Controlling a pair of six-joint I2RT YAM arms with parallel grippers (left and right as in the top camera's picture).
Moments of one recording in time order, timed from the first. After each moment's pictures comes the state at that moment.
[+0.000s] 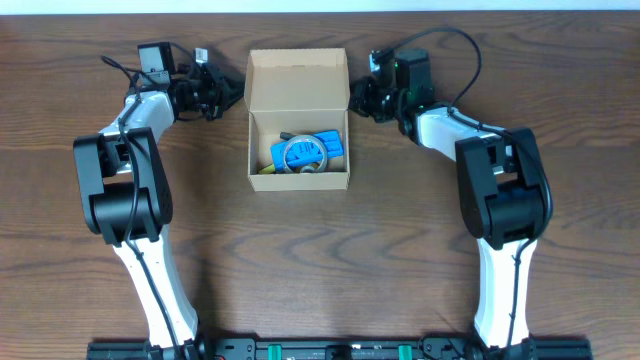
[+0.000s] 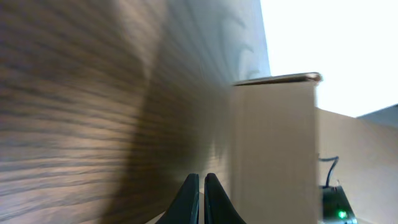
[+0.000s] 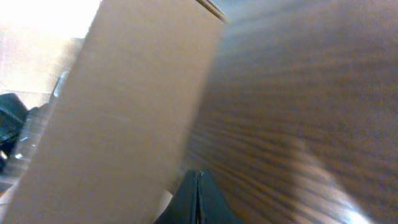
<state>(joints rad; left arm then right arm) 0.13 2.29 1.57 -0.20 1.01 -0.80 0.25 2.28 1.44 0.22 -0.73 0.80</state>
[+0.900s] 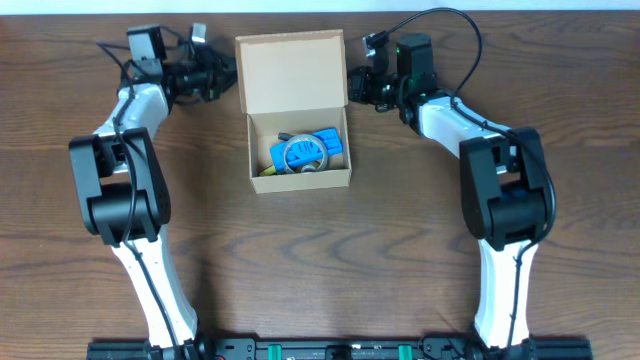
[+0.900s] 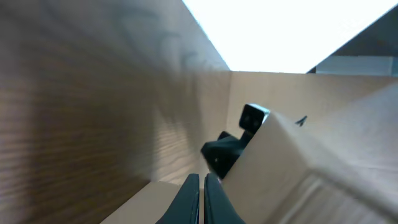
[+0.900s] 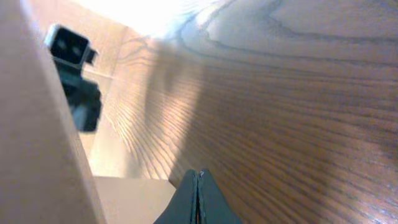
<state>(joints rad) 0.14 2.29 1.66 -0.12 1.21 -0.78 0.25 2.27 1.52 0.16 -0.80 0.61</state>
